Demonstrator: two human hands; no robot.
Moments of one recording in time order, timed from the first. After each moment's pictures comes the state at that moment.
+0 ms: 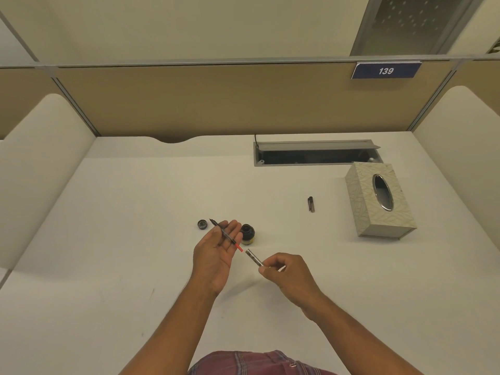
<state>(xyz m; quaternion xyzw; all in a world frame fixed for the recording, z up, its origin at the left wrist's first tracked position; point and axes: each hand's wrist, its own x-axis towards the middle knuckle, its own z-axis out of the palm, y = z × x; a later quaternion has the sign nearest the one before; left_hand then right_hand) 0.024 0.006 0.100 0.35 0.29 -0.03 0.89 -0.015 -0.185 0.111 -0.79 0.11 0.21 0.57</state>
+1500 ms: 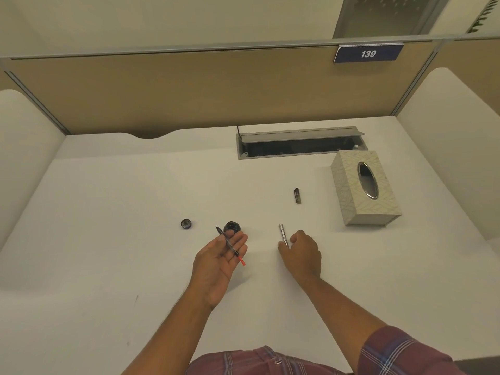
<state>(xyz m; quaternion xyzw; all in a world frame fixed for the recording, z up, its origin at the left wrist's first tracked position) 0.013 -0.019 0.091 0.38 0.30 -0.13 0.87 0.038 -0.230 0.031 -0.92 0.22 0.05 0.31</state>
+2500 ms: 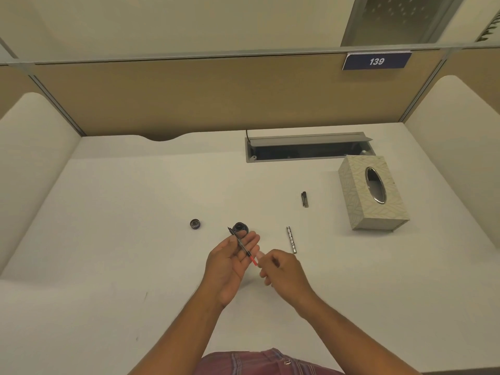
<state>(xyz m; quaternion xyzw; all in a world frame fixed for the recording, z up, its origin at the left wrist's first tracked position) 0.009 -0.025 0.094 0.38 0.29 -0.13 0.87 -0.014 -0.181 0.100 -0.79 0.13 0.18 0.57</state>
